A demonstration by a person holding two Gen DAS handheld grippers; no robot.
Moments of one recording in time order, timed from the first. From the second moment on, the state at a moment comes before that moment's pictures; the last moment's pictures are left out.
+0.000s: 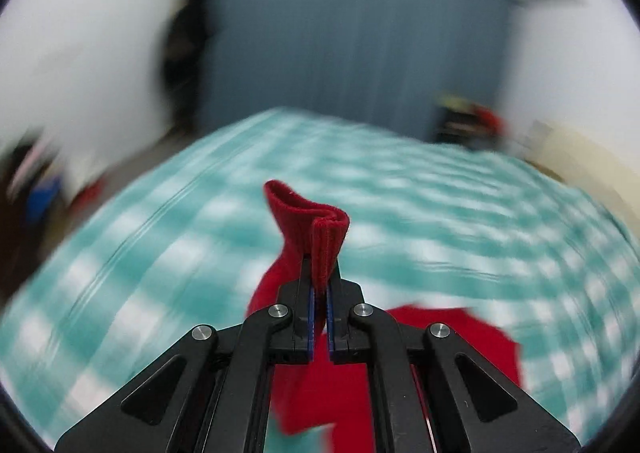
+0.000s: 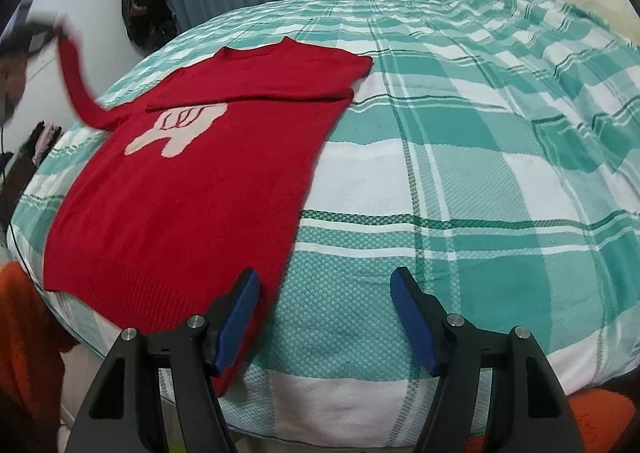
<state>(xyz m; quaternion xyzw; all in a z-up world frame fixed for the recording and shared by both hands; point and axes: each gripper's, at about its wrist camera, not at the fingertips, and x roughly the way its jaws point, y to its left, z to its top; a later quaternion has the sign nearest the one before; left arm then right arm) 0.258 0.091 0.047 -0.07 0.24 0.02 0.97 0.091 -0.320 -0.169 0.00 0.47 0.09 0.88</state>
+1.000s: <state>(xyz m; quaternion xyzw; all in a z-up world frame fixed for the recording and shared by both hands) 0.275 0.067 -0.183 0.06 0.46 0.06 0.88 0.098 -0.357 -0.179 0.11 0.48 0.06 0.87</state>
